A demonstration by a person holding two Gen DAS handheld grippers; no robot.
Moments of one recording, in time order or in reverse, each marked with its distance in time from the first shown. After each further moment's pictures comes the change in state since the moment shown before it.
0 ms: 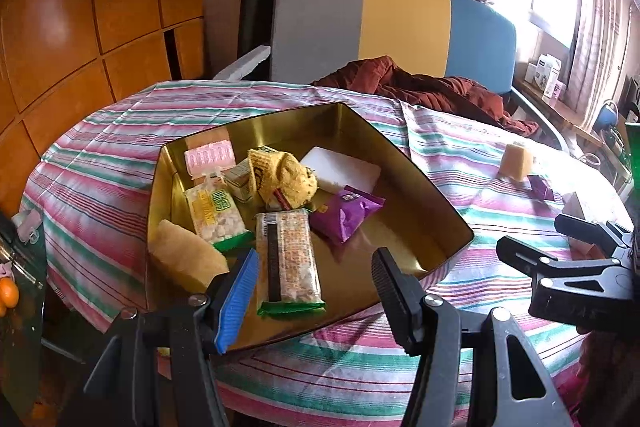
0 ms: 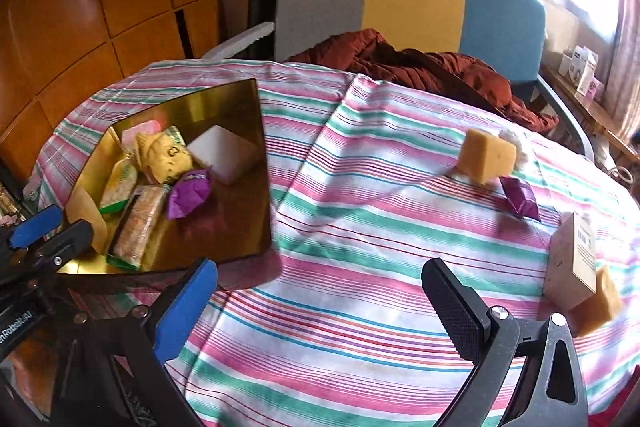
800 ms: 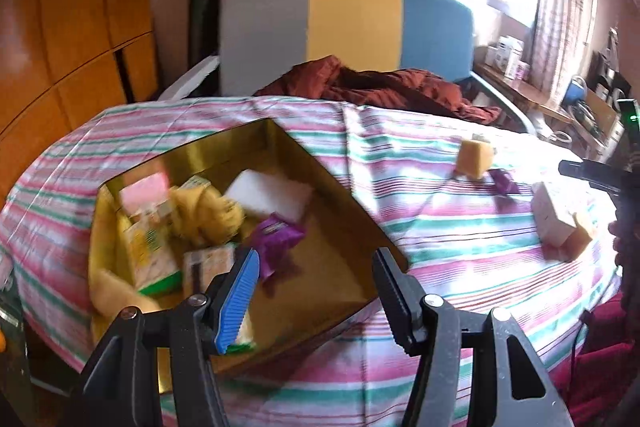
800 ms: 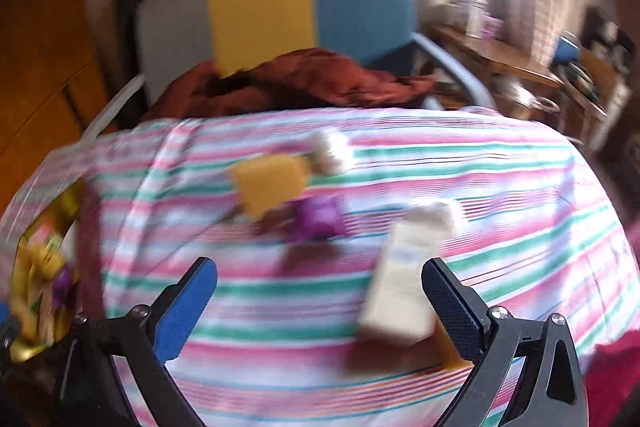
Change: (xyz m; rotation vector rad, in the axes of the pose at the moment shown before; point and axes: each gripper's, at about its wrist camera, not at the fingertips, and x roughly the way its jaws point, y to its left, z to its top) left arm 0.014 -0.056 0.030 0.118 0.004 -0.130; right arm -0.026 -0.233 0.021 0.355 -0.035 -0.267
